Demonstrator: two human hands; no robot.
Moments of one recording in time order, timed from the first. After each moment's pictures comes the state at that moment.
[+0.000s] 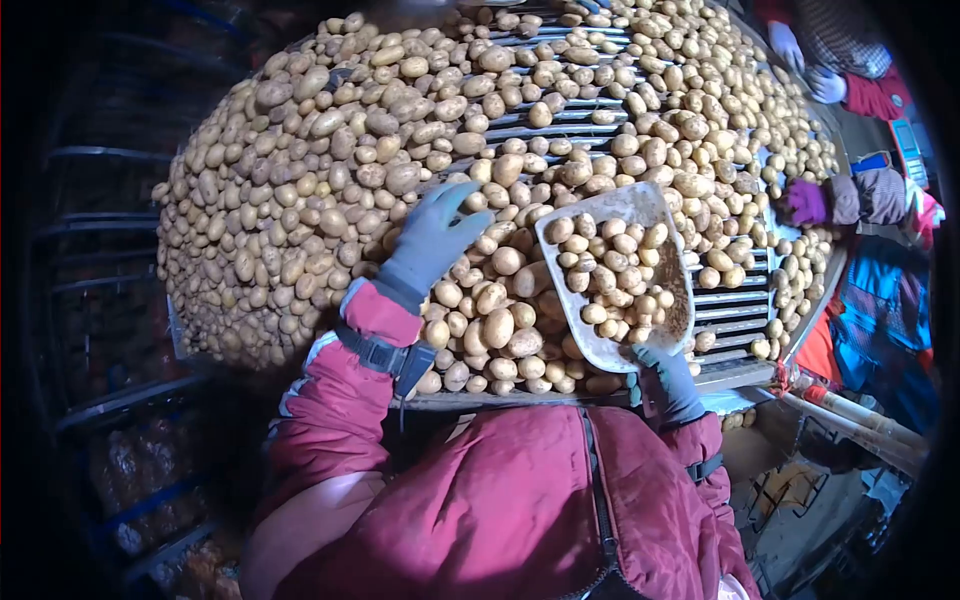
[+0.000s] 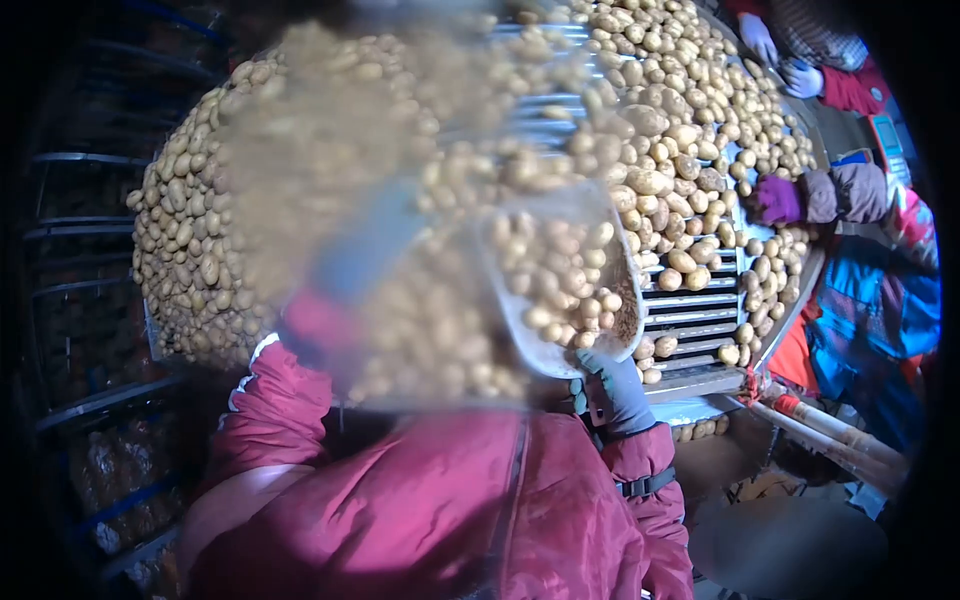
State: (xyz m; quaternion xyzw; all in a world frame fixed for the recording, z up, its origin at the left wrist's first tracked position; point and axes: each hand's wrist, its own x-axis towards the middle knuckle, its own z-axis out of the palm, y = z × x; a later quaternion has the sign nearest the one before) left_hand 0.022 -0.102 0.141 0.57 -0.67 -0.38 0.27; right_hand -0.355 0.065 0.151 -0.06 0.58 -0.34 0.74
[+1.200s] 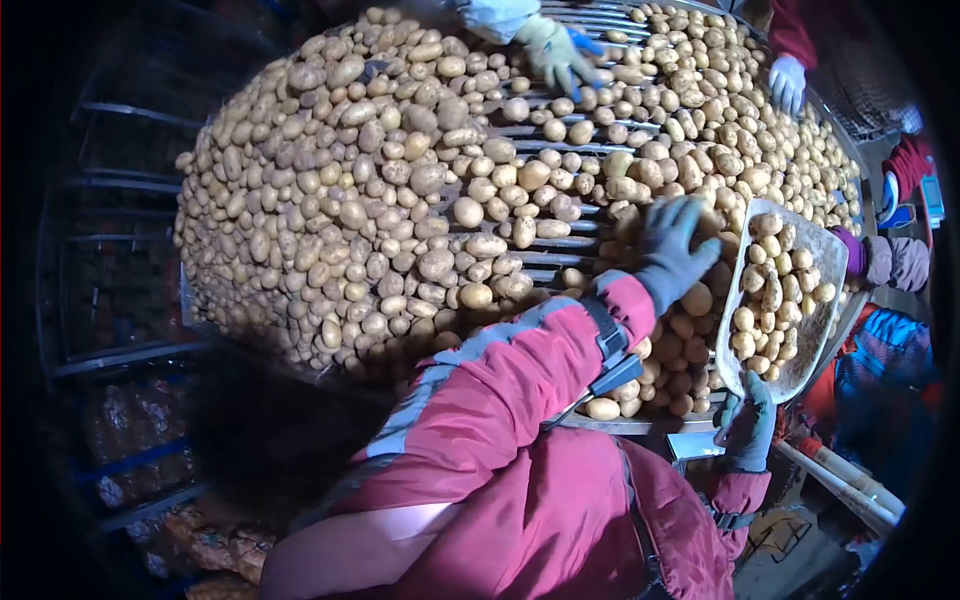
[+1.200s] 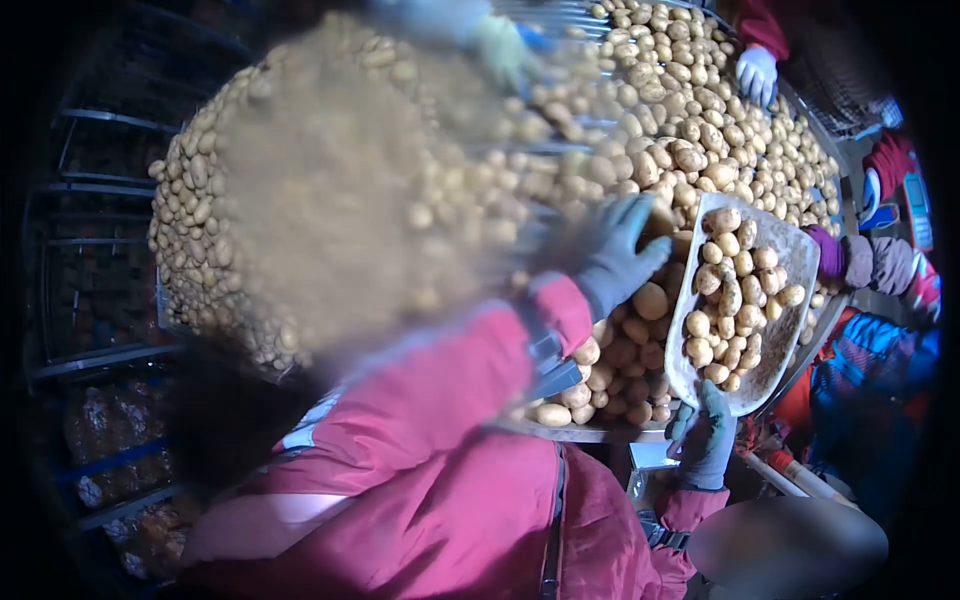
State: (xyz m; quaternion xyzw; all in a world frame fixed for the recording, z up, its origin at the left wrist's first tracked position) left_hand -0.262 -0.133 0.082 0.54 -0.65 -0.33 0.41; right_hand -0.467 0.068 0.160 -0.10 0.64 -0.46 0.61
